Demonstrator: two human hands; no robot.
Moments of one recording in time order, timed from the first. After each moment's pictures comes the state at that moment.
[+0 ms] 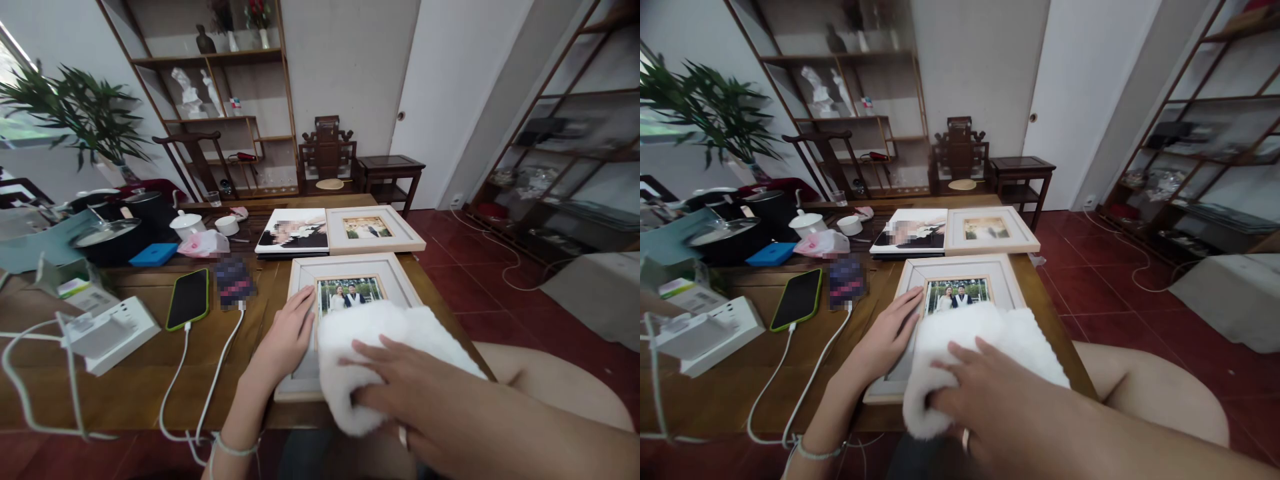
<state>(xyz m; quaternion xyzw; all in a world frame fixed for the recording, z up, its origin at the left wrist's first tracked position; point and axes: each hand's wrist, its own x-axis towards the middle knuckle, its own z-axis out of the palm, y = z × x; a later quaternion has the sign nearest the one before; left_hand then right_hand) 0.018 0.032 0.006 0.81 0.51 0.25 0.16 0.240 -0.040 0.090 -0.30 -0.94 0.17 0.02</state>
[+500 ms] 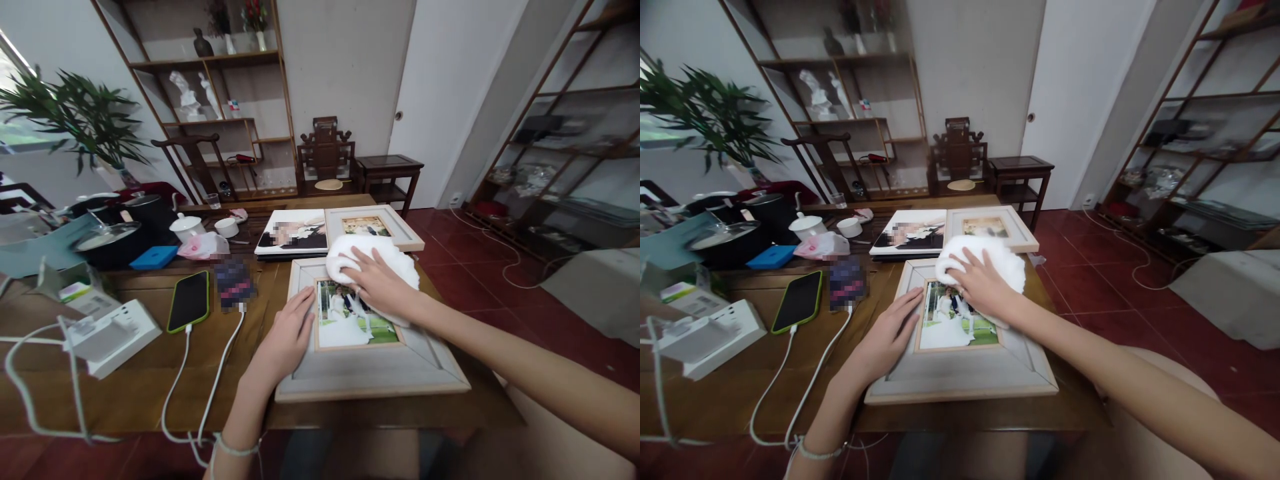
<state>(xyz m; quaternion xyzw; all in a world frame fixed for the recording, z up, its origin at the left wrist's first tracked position) 0.019 0.032 0.009 0.81 0.51 0.24 0.17 0.242 0.085 0.048 -0.42 -0.90 -0.05 0.09</state>
